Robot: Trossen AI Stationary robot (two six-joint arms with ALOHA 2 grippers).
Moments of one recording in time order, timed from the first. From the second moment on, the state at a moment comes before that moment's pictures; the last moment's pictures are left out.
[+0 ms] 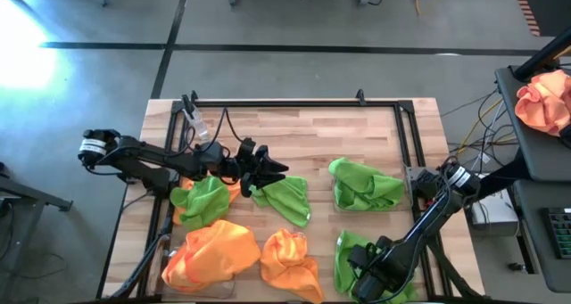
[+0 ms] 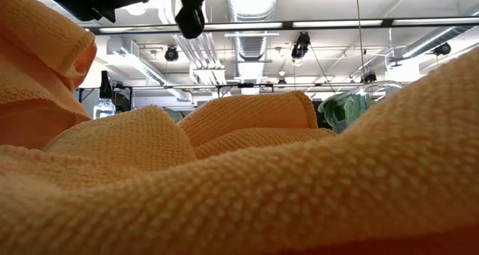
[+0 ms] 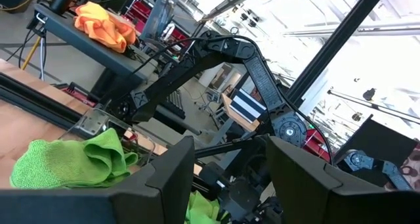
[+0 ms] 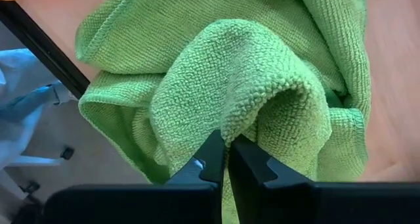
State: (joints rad) left arm -0.05 1.34 0.68 0.85 0.10 -0.66; right arm 0.83 1.88 1.48 -1.09 -0.10 1.44
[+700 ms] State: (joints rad) left arm -0.05 1.34 0.68 0.86 0.10 -0.66; right arm 0.74 1.75 1.67 -1.50 0.15 1.37
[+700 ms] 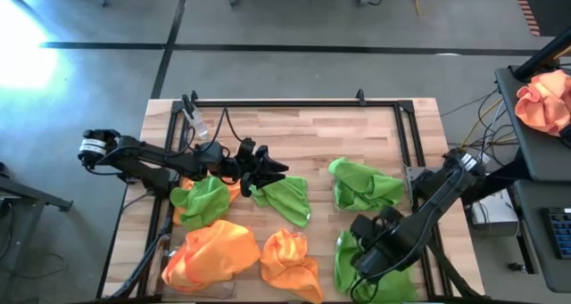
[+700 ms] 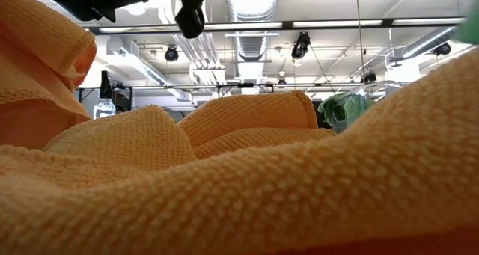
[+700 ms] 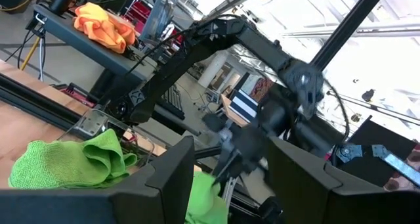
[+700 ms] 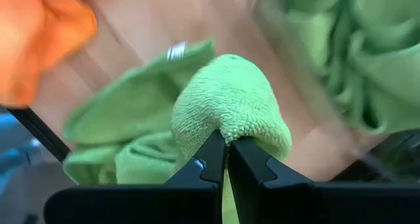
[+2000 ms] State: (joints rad) left arm -0.04 1.34 0.68 0.86 0.10 -0.63; right arm 0.49 1.66 2.03 -1.57 0.52 0.94
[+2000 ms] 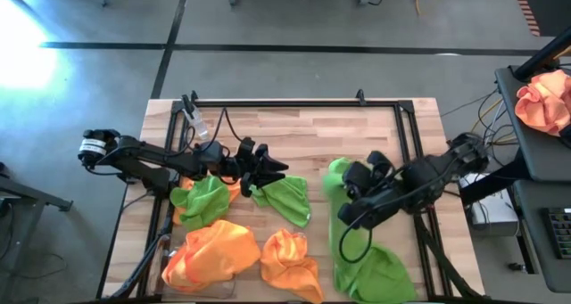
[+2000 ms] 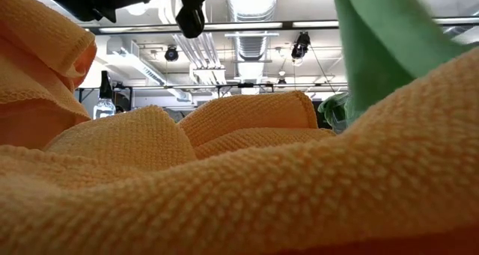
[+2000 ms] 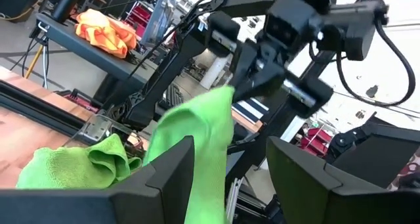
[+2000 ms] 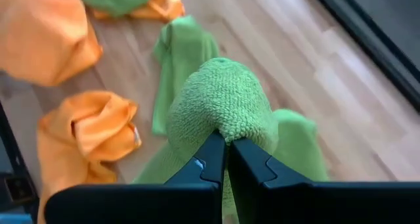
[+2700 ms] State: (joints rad) left arm 0.07 1.34 0.68 0.86 0.10 -0.59; right arm 0.34 1.41 1.76 -1.57 0.56 0.95
